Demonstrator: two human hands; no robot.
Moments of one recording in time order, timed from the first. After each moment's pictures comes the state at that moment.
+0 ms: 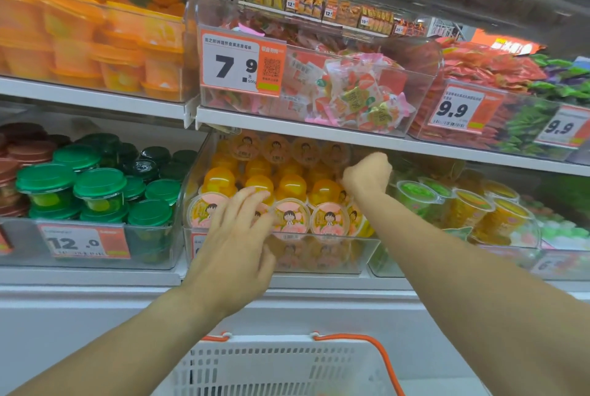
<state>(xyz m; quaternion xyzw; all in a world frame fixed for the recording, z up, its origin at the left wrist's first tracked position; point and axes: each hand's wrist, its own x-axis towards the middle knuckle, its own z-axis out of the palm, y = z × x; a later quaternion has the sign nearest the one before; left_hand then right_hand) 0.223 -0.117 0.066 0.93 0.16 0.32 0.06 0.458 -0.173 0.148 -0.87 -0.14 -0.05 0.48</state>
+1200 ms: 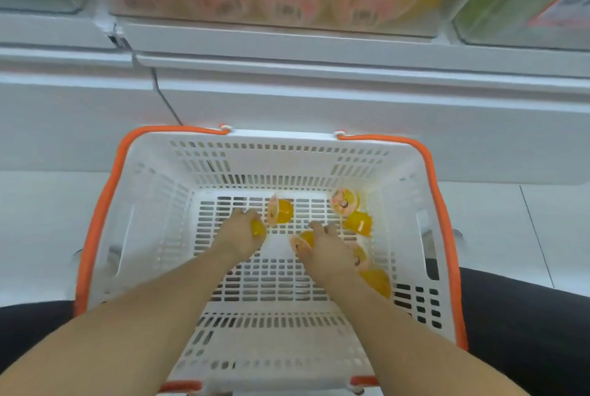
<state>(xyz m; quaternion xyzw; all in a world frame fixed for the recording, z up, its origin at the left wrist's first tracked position) 0.191 -0.197 -0.302 0.82 0.42 -0.17 0.35 0.311 -0.352 -0.271 -0.88 -0.32 0.35 0.01</state>
